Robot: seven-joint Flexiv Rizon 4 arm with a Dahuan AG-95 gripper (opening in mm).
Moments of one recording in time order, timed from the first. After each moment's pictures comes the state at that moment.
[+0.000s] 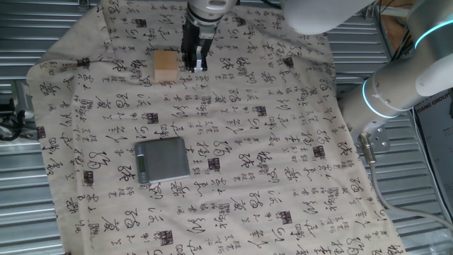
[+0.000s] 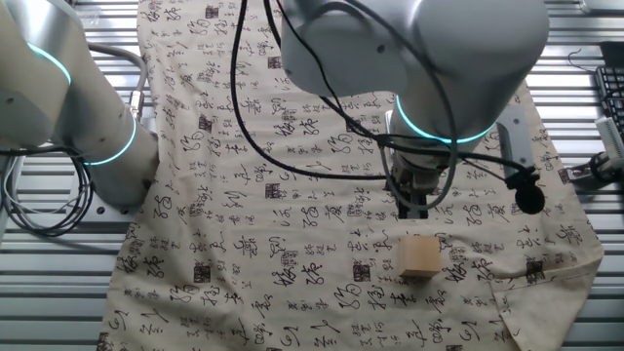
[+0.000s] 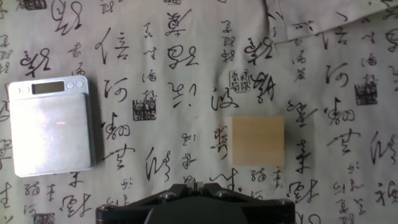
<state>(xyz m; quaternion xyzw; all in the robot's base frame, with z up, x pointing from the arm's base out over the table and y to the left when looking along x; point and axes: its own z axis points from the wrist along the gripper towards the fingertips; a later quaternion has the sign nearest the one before) 0.506 -0.107 0.129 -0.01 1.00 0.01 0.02</state>
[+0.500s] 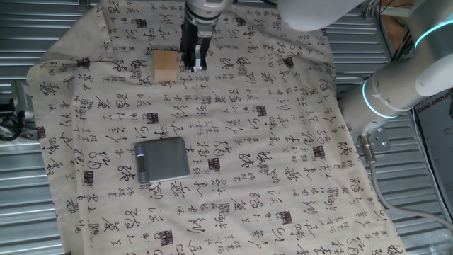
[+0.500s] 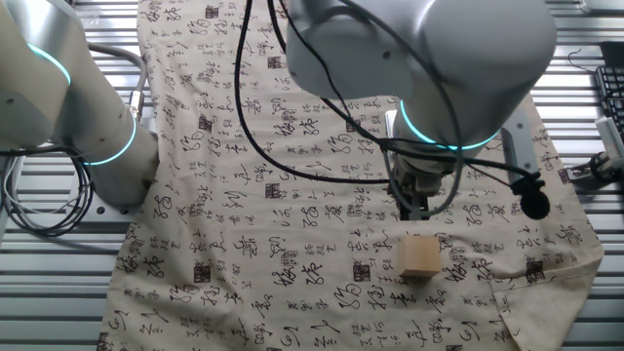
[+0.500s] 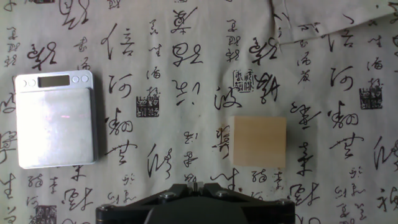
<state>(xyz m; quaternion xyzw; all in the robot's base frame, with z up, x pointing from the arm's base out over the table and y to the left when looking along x) 0.506 -0.107 0.129 -0.01 1.00 0.02 0.01</state>
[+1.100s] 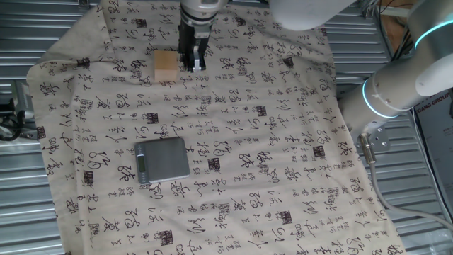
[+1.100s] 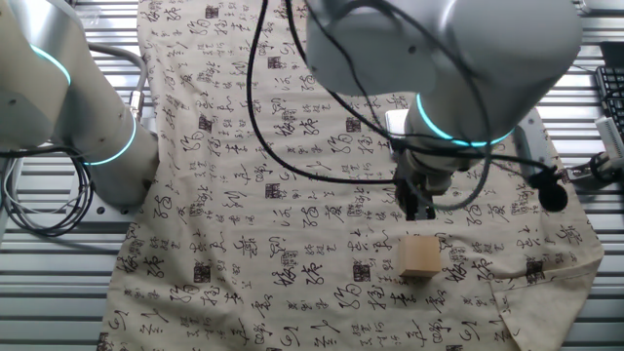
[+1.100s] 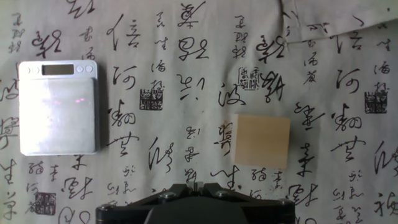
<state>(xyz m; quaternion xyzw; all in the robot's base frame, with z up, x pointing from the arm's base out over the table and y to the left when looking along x) 0.506 -0.107 0.129 -0.03 1.00 0.00 -0.01</state>
